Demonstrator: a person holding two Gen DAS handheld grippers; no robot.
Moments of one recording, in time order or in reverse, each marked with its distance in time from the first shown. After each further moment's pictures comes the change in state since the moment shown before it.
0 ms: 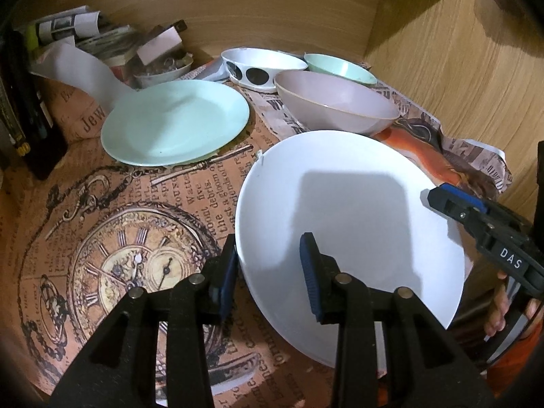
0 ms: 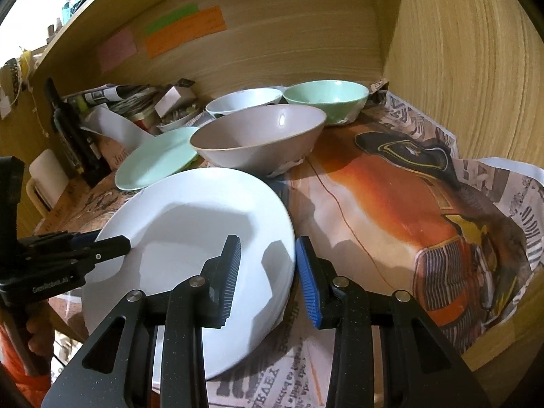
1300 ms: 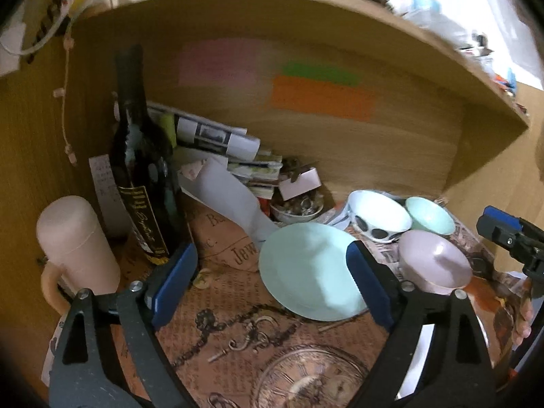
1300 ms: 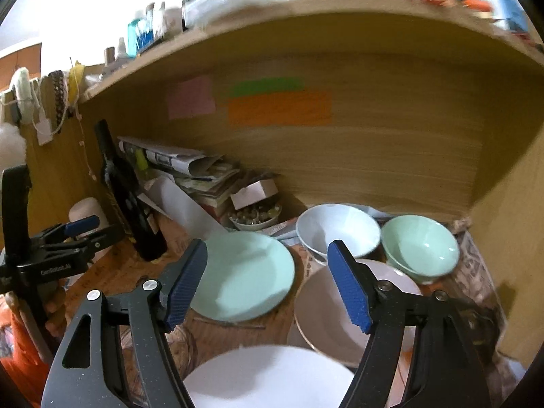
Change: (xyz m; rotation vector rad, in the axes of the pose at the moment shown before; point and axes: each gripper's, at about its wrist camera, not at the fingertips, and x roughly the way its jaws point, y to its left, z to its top) left arm -0.095 0.135 0.079 -0.172 -0.374 0.232; right arm 0.021 0.104 0.138 -0.242 -0.169 0.188
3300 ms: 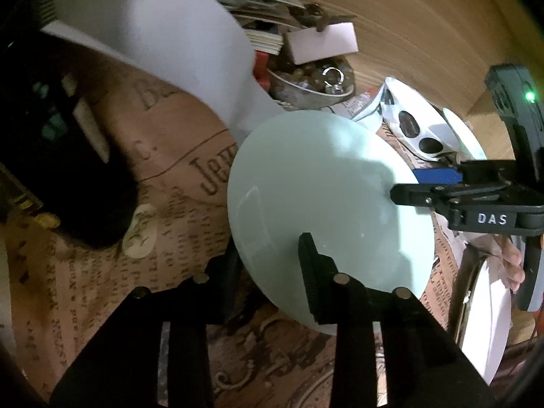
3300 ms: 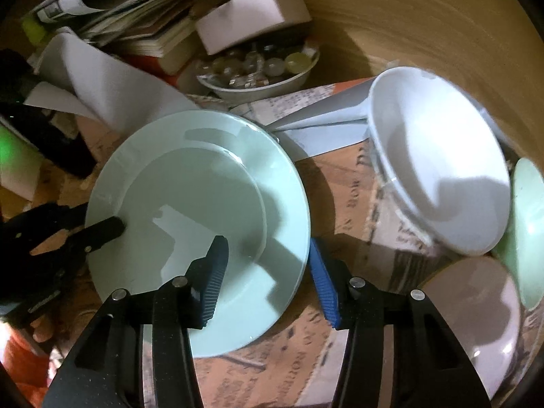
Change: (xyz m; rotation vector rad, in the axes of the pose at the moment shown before) left arm 0.162 0.021 -0.043 -0.017 0.476 -0.126; right arm 0.194 0.007 -0.013 -0.038 0.722 0.094
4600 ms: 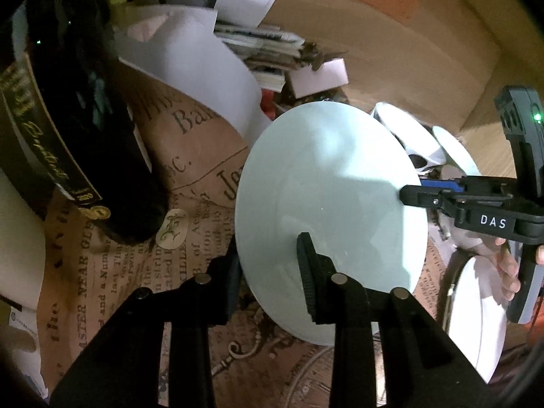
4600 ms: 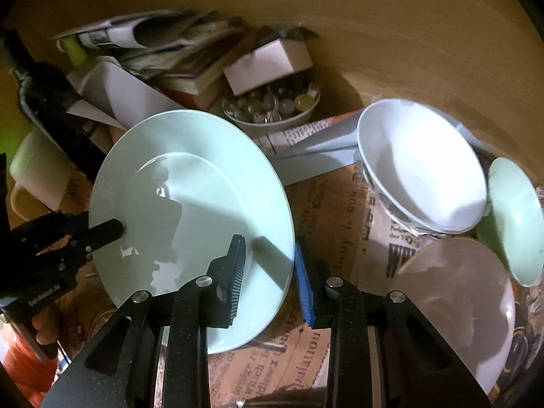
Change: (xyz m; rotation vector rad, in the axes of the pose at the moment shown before) left arm -0.045 0.000 -0.019 0.013 -0.148 0.039; right arm -0.042 0.006 -0.025 -0.006 -0.213 -0.005
